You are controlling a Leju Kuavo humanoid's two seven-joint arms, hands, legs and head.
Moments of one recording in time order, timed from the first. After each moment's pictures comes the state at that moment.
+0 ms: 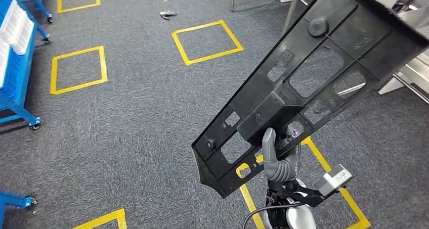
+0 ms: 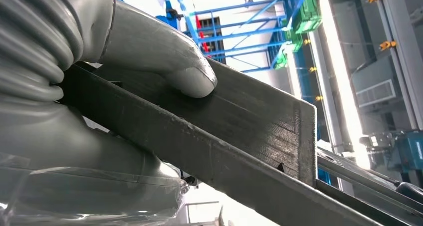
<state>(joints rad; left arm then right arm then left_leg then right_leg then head) -0.07 -0.15 0.59 -0.20 -0.64 0.13 -0.12 0.01 0.24 0.24 -1.73 0.02 0.05 -0.55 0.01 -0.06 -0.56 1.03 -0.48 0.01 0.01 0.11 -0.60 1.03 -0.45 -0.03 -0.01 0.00</state>
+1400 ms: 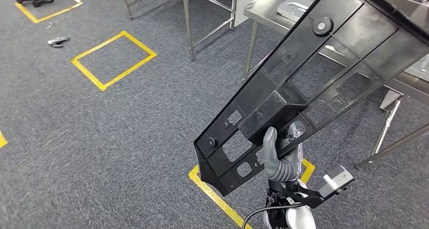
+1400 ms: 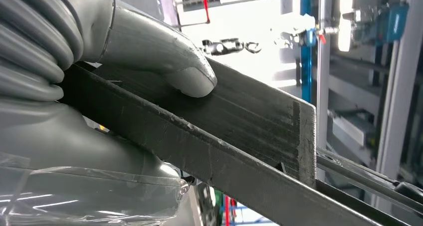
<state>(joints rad) -0.07 -0.15 0.59 -0.20 -0.69 0.12 -0.12 0.01 0.24 0.25 -1.74 0.02 0.00 -0.55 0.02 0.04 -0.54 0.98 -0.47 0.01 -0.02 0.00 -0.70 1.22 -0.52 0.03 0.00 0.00</state>
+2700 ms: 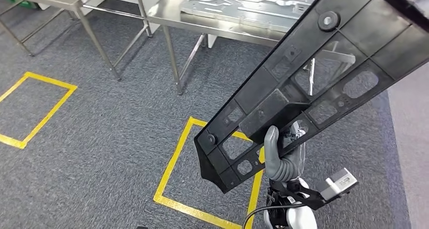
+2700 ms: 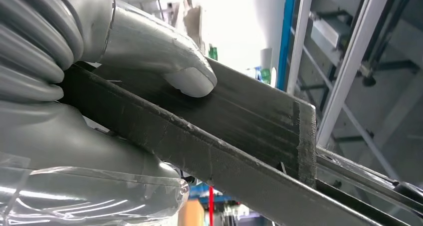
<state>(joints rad) -0.08 -0.16 0.59 -0.20 -0.70 0.12 -0.12 -0.01 0.22 0.27 -1.76 0.05 -0.02 -0.56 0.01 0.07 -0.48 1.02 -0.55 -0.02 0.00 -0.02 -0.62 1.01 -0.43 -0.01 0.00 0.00</state>
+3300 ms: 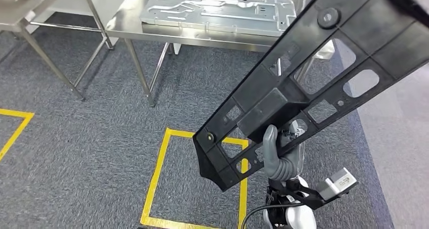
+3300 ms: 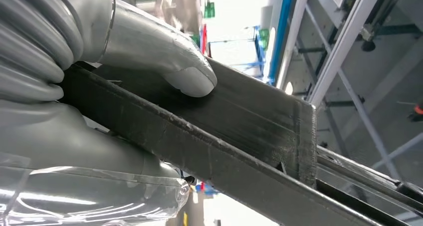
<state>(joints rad) -0.07 -0.16 0.59 -0.20 -0.69 0.12 -0.12 -0.02 0.22 0.29 -1.75 0.05 -0.02 -0.56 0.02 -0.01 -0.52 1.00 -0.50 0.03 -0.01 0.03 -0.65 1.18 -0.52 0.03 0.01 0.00</state>
